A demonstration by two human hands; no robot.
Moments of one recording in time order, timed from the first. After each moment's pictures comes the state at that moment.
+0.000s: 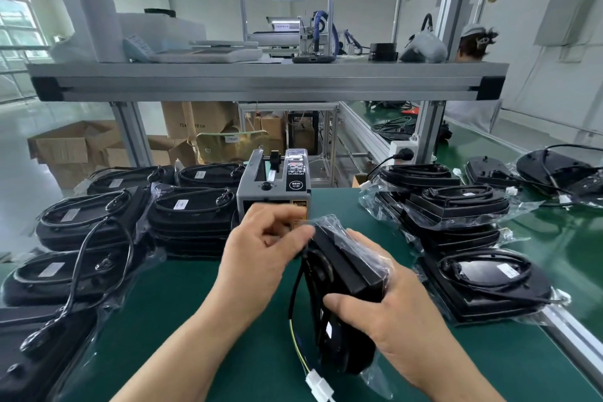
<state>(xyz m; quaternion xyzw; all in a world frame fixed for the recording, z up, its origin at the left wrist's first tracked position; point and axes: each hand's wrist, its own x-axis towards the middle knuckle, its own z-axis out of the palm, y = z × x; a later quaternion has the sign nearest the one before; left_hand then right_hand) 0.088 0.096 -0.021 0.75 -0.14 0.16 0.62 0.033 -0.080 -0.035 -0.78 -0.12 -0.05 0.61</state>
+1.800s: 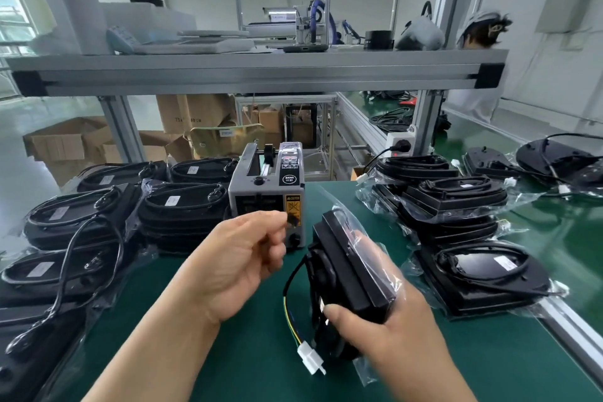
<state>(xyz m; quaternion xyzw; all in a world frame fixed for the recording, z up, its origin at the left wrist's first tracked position) 0.100 0.107 -0.011 0.56 -0.04 -0.13 0.81 0.022 -0.083 -0.053 -0.78 -0.12 -0.14 0.59</state>
